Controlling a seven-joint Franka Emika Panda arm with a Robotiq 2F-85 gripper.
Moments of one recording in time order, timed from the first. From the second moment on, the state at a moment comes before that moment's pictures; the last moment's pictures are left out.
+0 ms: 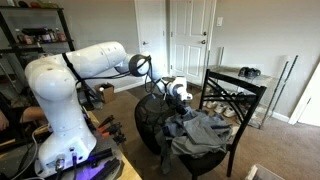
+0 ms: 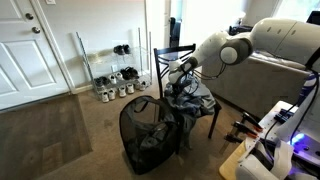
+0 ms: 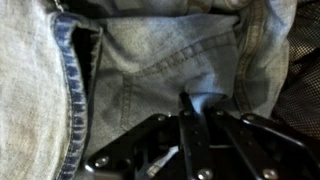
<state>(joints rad) 0.09 1.40 -0.12 -1.04 -0.01 2.36 0.15</state>
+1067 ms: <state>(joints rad) 0.19 0.97 -0.21 -1.71 -0.01 2.89 0.17</state>
